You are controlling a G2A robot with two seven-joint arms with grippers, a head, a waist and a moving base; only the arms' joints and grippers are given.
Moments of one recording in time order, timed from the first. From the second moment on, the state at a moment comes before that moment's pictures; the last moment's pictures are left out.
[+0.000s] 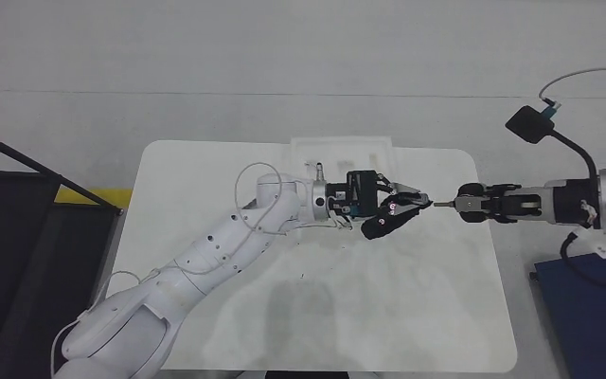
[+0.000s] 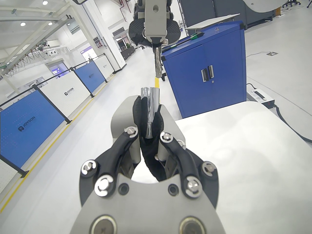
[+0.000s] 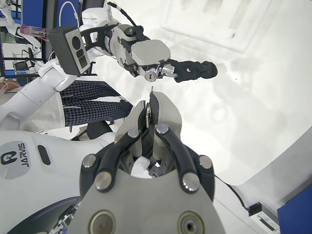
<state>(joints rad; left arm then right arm) 0.53 -1.35 -0.58 -1.22 1.51 -0.60 0.60 -0.83 -0.67 1.55 -1.98 0.13 0.30 1.52</state>
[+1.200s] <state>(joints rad) 0.54 -1.42 -0.59 -1.13 1.53 -0.65 0.64 -0.82 -0.58 1.47 -2.01 0.17 0.39 1.43</state>
